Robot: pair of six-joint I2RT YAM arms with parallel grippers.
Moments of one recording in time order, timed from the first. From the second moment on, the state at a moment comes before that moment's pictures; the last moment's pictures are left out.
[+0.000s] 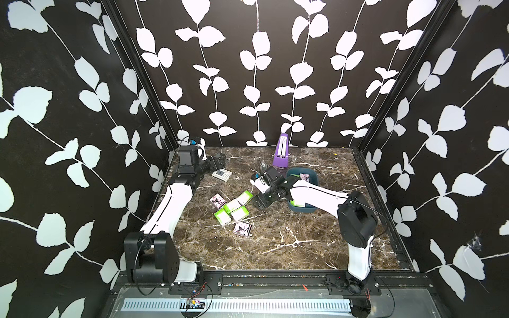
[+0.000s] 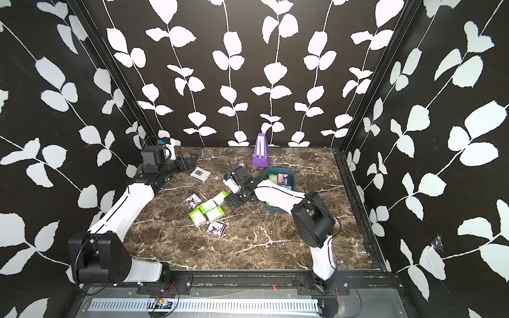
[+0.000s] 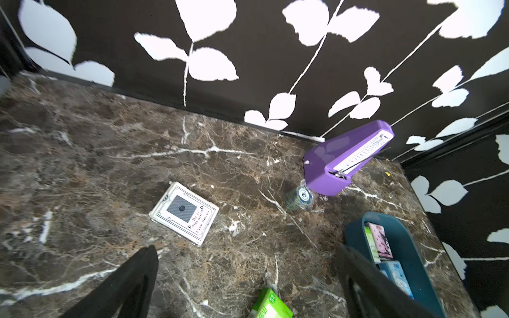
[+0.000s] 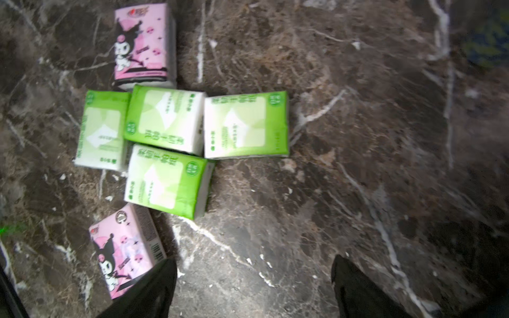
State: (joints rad) left arm -0.06 1.37 1.13 -0.21 0.25 -0.32; right arm 0.83 1.96 1.52 -0.58 -0.18 0.01
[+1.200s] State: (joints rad) left arm -0.05 1.37 1.12 -0.21 0.21 -0.29; right arm 1.07 2.22 1.76 -0.87 -0.21 -0.27
